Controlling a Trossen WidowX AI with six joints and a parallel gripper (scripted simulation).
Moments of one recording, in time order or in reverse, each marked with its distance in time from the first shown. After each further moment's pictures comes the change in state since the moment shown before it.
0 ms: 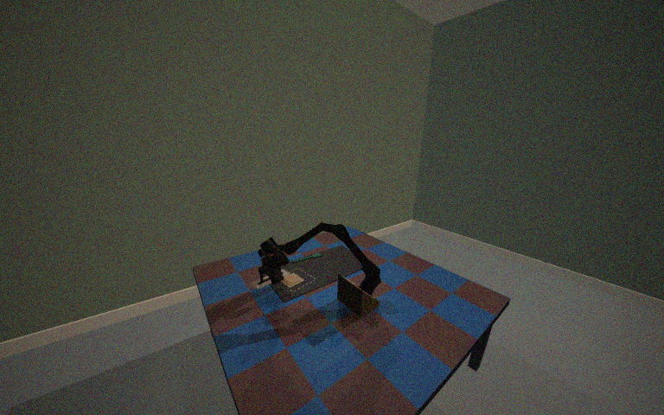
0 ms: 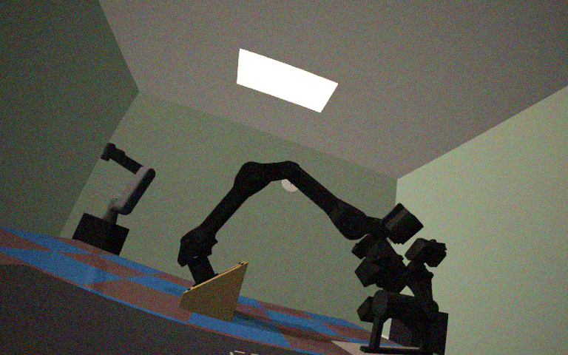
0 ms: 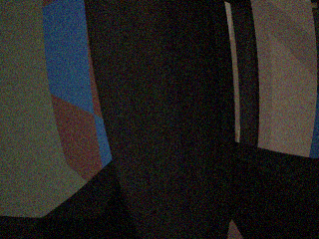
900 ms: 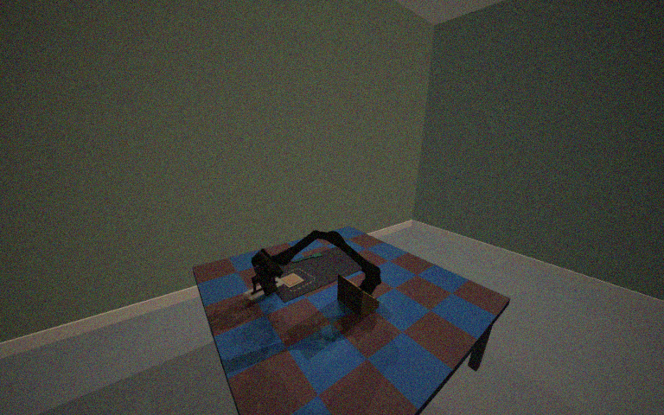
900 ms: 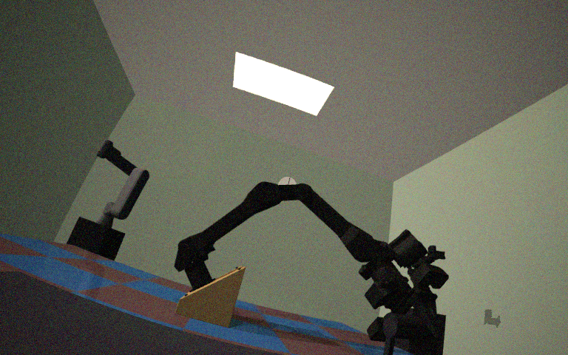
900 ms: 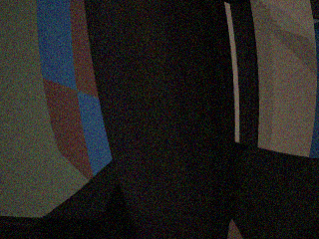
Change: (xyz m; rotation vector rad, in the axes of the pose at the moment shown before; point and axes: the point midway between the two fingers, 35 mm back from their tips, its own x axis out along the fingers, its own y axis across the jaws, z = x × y) arm 0.000 -0.032 -0.052 0.009 -0.009 0.034
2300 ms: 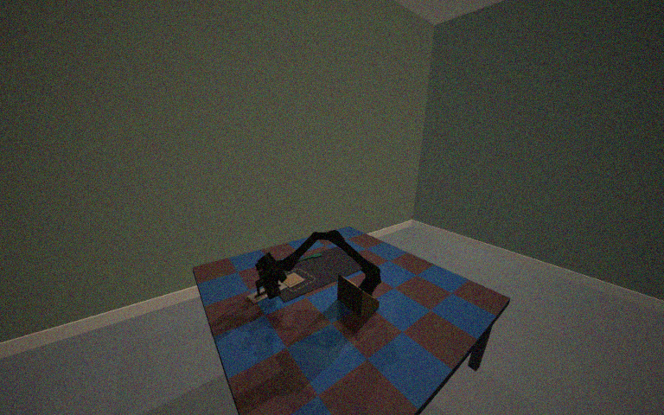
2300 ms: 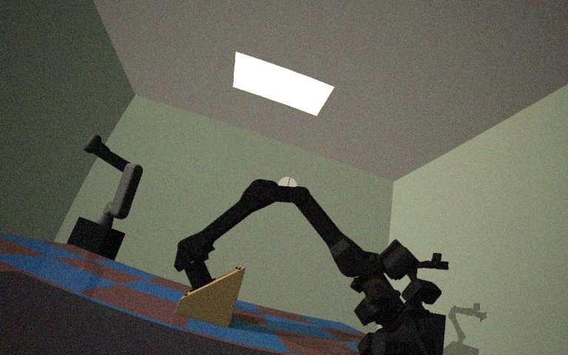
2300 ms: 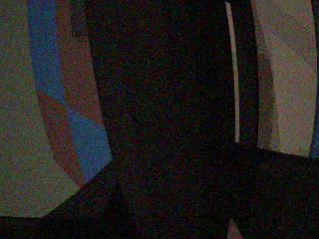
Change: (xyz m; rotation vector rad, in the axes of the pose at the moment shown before) arm 0.022 -0.024 0.019 0.003 0.001 0.010
